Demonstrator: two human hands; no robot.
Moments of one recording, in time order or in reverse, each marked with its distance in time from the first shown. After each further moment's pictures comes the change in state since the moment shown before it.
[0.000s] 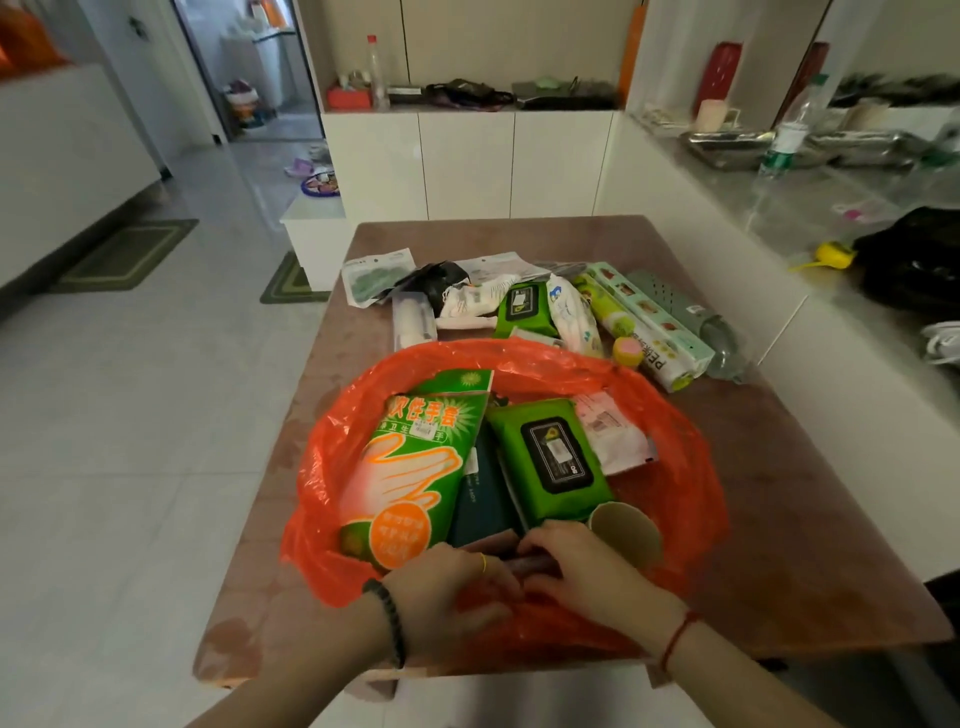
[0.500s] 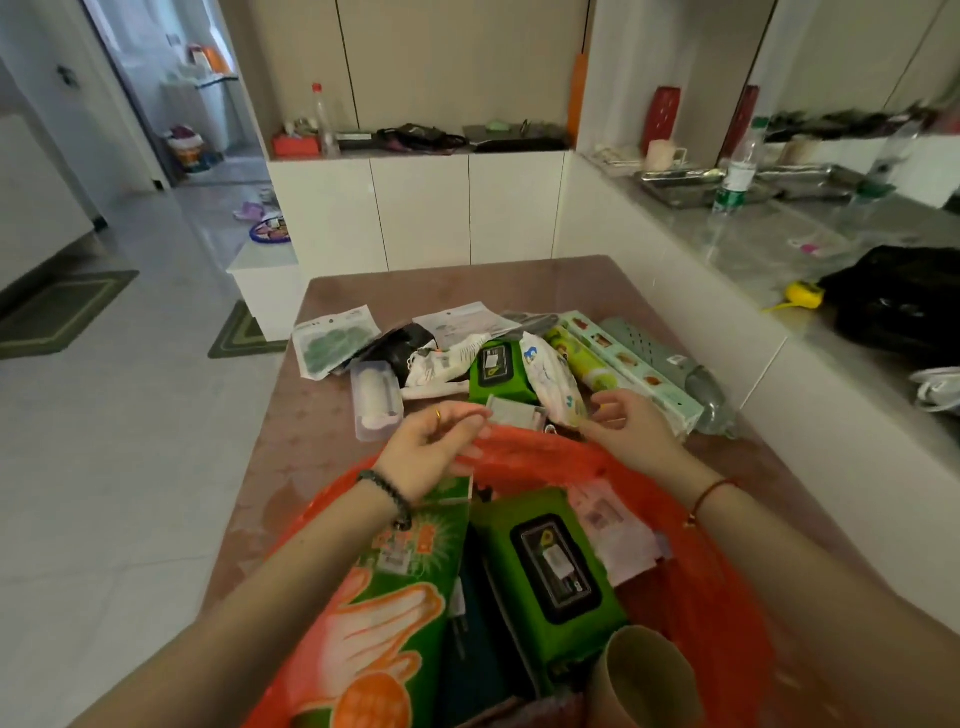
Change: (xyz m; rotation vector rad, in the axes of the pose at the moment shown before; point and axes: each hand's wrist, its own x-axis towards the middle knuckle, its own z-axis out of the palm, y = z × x) left_hand 0.150 -0.036 -0.128 -0.752 0.356 -0.205; right_hand 0.125 0.073 -0.152 0.395 0.525 0.387
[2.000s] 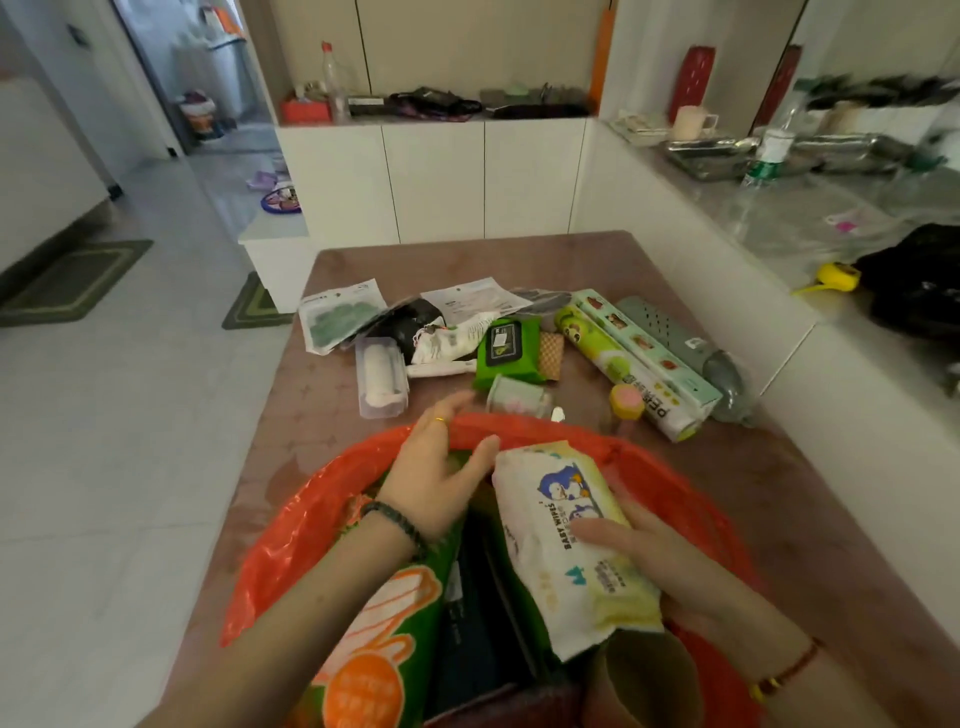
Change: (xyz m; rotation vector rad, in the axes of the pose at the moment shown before) left_hand -0.013 -0.015 0.021 0.467 0.205 0.061; right_hand -0.095 0.005 0.011 0.739 -0.495 0.377
